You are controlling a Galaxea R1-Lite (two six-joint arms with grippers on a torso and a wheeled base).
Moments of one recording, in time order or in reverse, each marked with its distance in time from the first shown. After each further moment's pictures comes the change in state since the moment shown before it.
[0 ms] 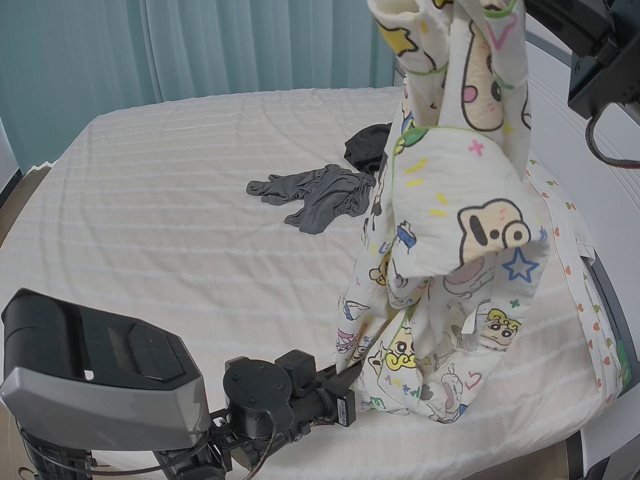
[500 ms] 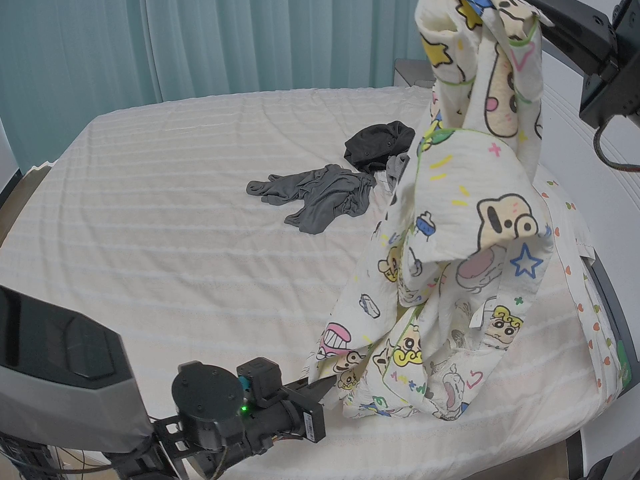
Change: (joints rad) left arm 0.006 -0.146 0.174 0.000 -0.032 -0.025; right arm -0.125 -0.032 0.042 0.000 0.043 0.009
